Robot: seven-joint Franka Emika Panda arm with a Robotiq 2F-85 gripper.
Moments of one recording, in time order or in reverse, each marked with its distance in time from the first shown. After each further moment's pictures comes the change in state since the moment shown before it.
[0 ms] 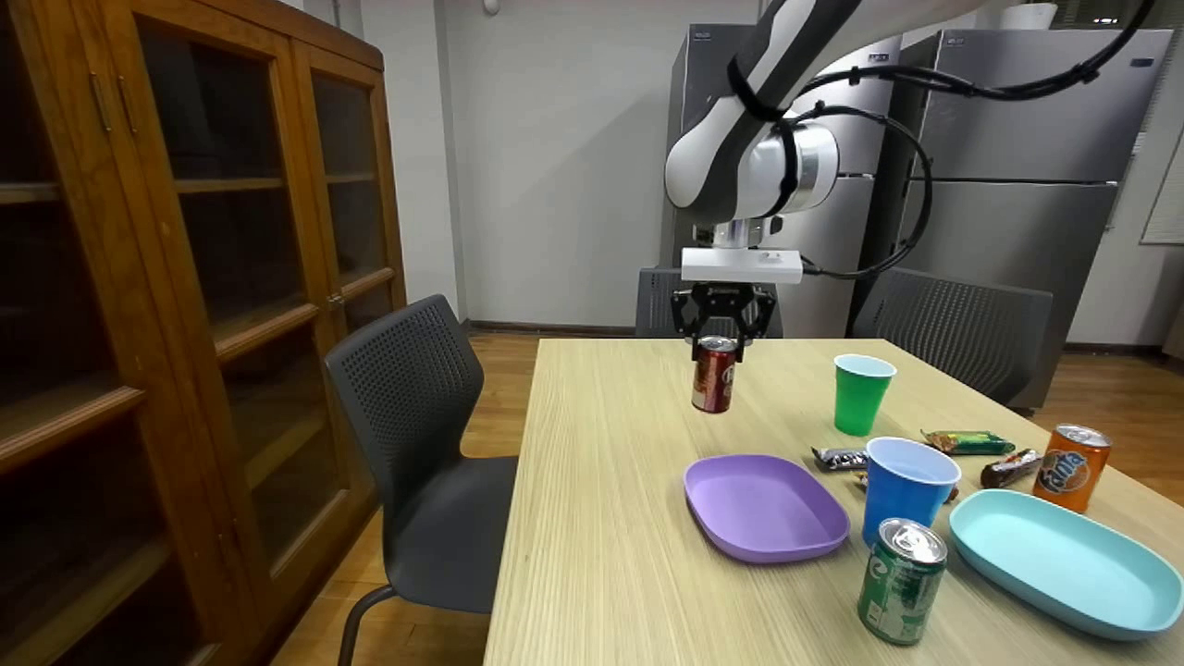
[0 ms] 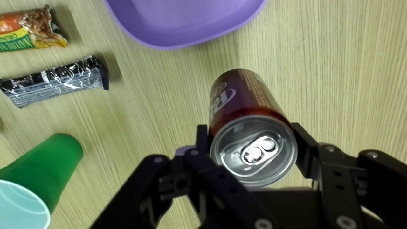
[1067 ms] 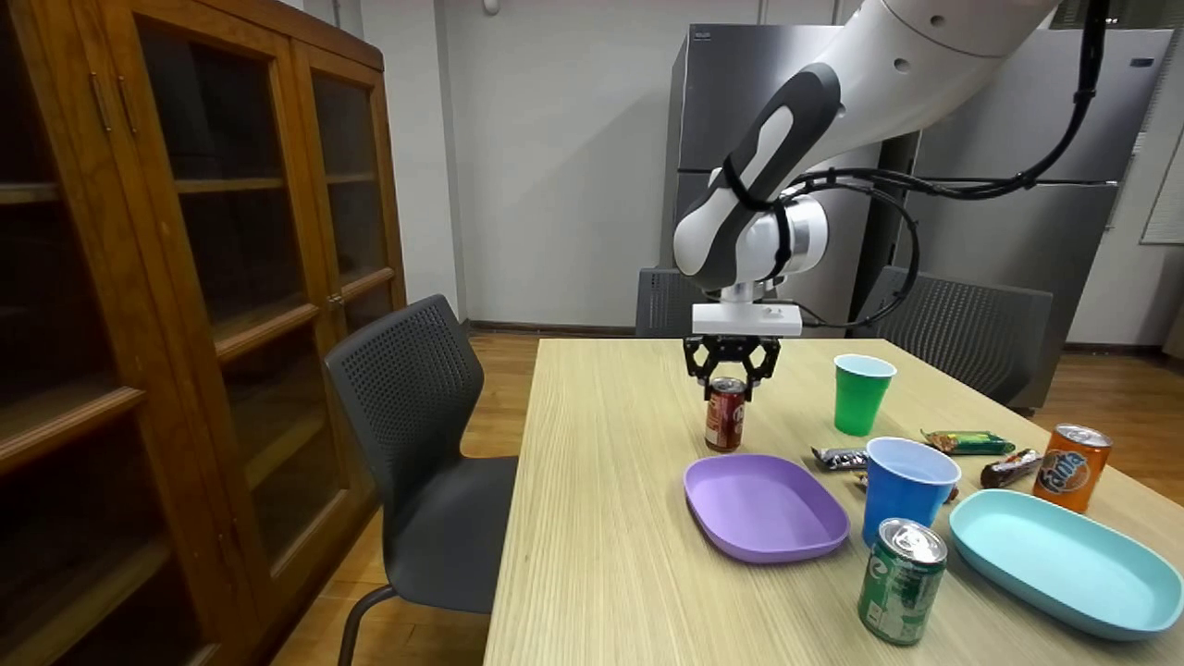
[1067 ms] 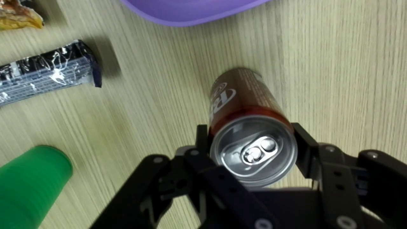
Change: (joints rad) arm -0.053 0.238 -0.003 0.207 -0.007 0.000 -0.020
